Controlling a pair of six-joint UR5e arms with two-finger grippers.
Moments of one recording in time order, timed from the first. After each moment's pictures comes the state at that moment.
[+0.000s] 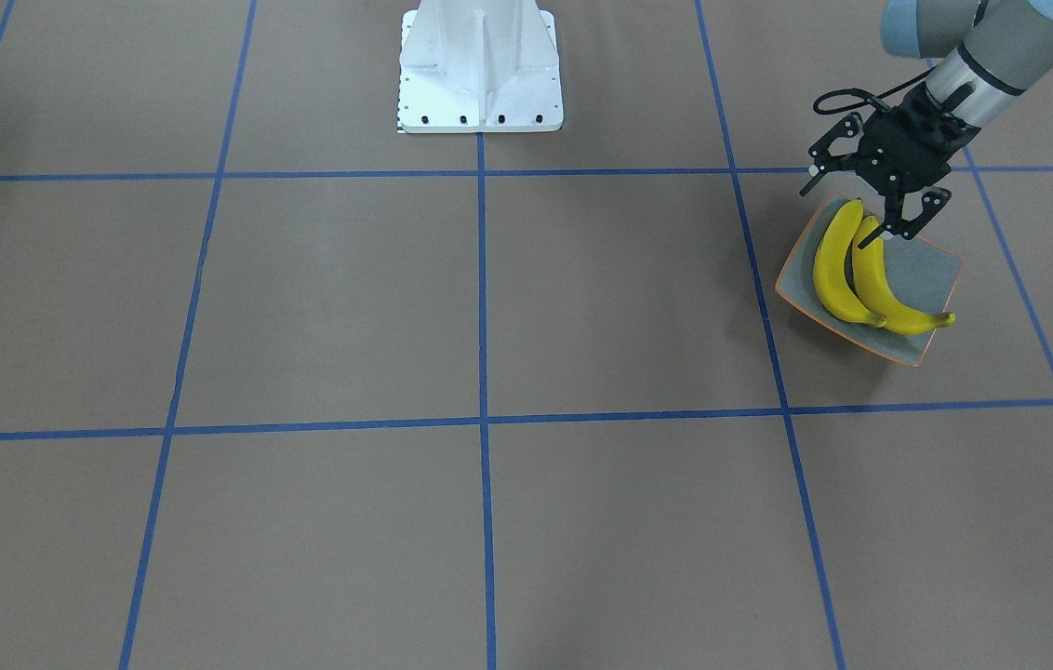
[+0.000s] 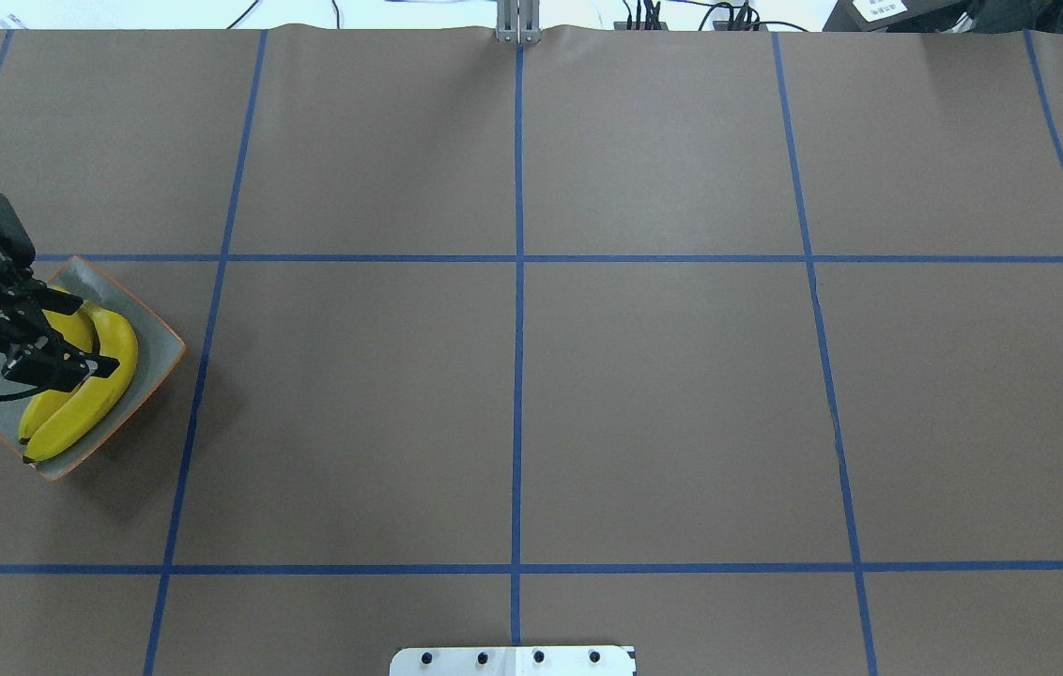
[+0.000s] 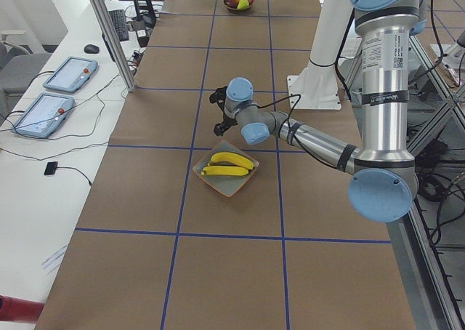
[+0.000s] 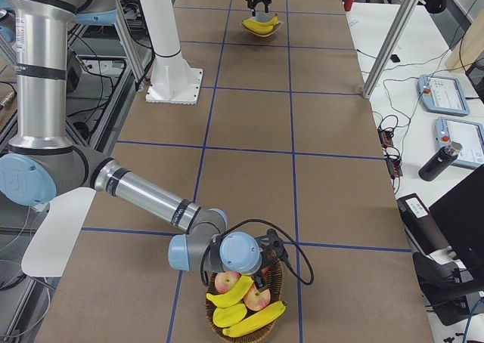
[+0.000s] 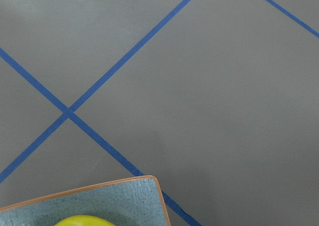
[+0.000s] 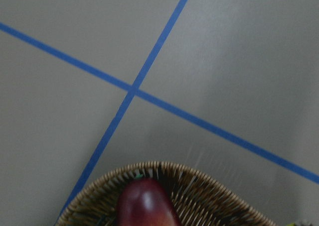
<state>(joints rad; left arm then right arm) -0.91 -1.49 -1.99 -2.23 -2.22 -0.23 1.69 -1.70 1.27 -1.08 2.51 -0.53</state>
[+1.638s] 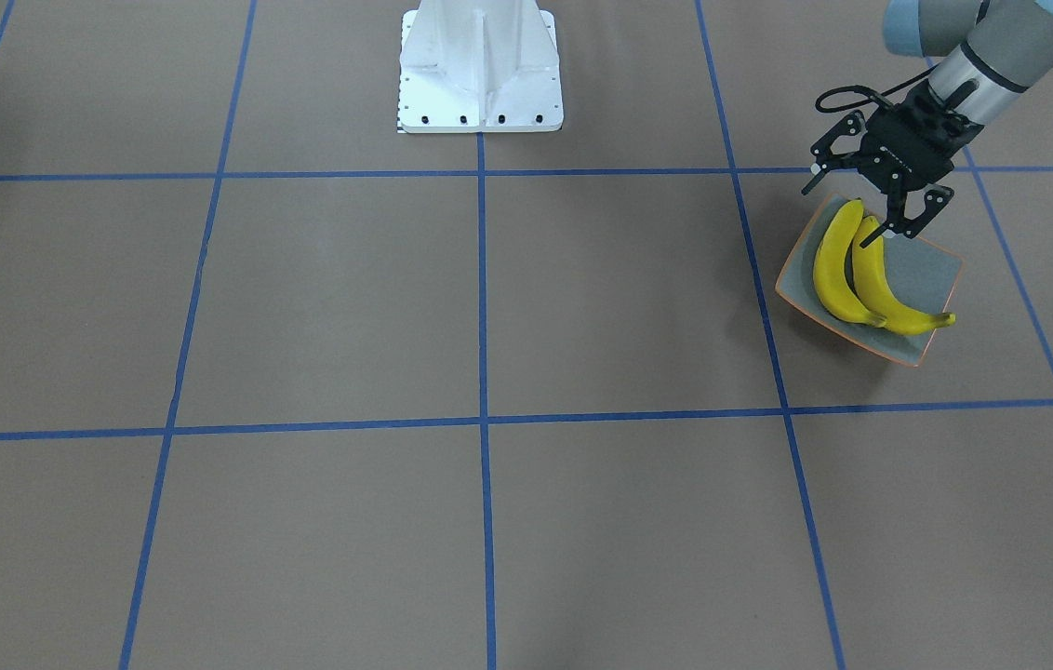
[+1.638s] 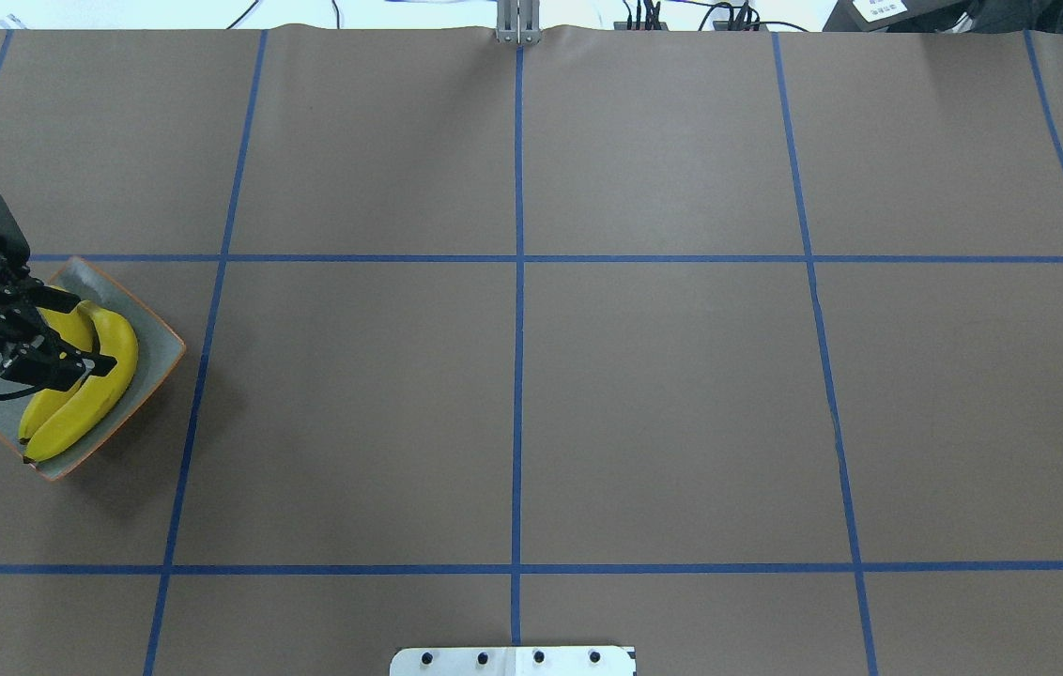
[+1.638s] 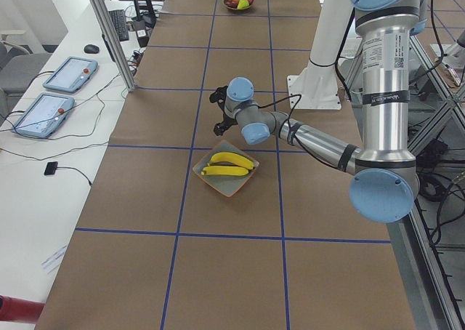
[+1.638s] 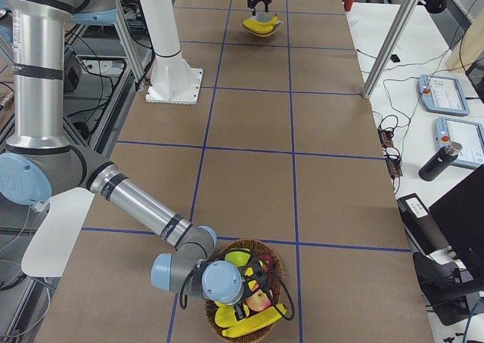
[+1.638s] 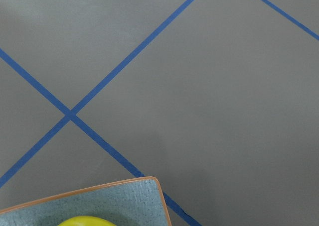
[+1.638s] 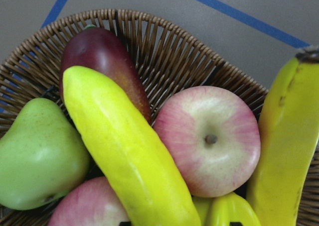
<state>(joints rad) -0.91 -1.49 -1.99 -2.23 -2.22 -0.23 1.72 -1.68 1.14 -1.08 2.40 -0.60</state>
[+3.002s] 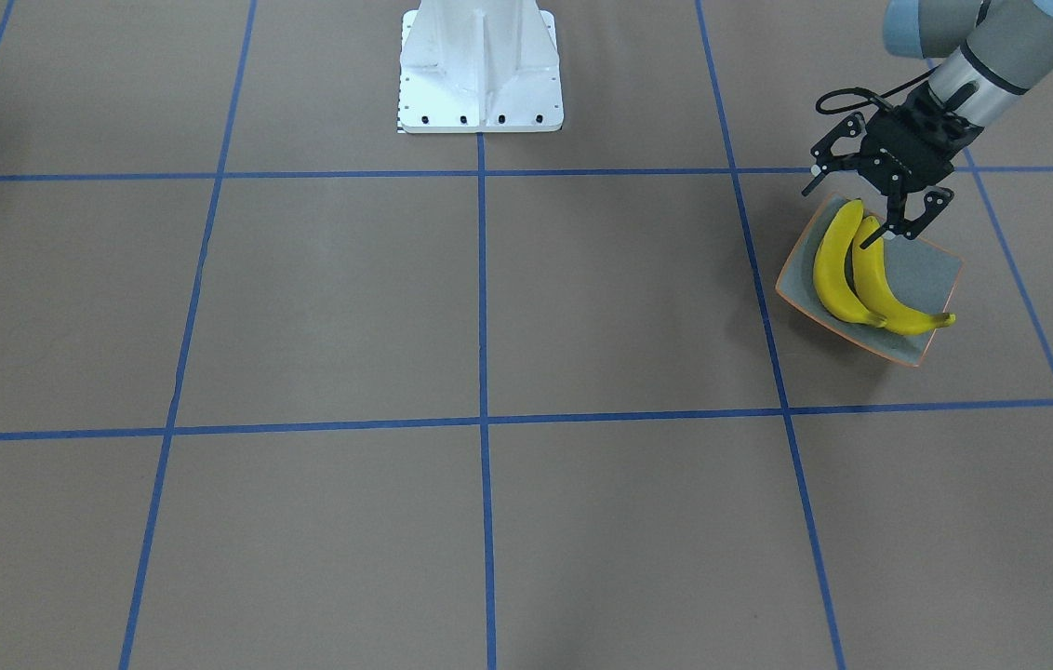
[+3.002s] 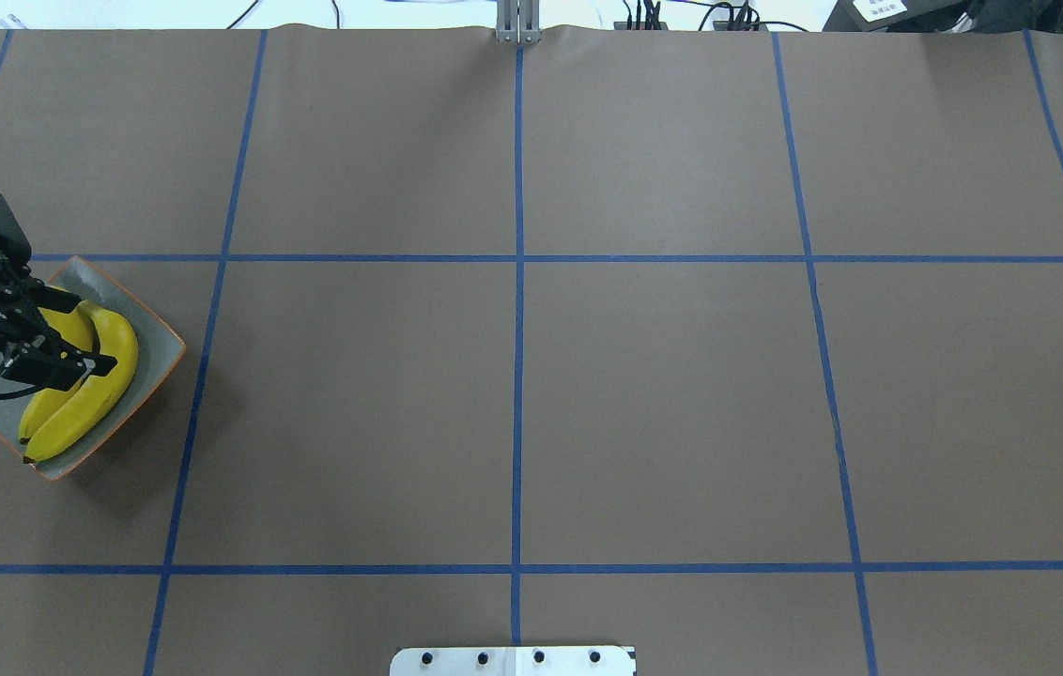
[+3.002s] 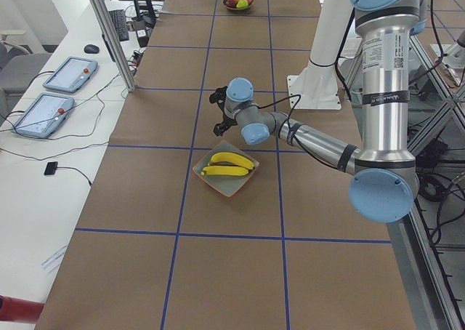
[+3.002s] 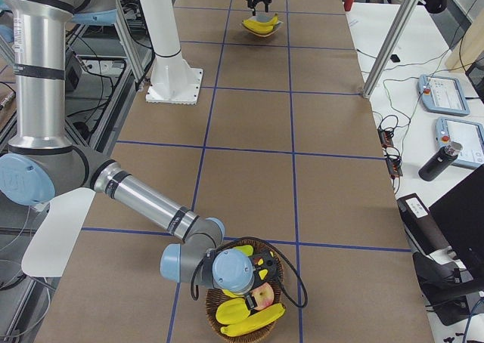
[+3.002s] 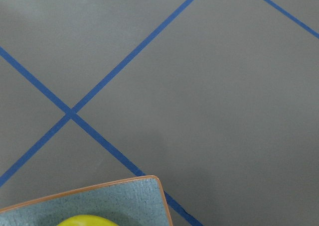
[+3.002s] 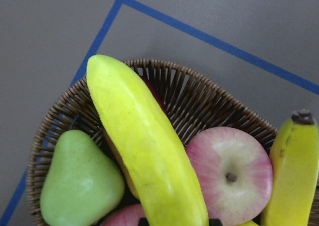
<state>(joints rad) -0.91 -1.49 -1.99 -2.23 -2.22 -0.23 1.73 -1.65 1.33 -1.31 2.43 -0.59</state>
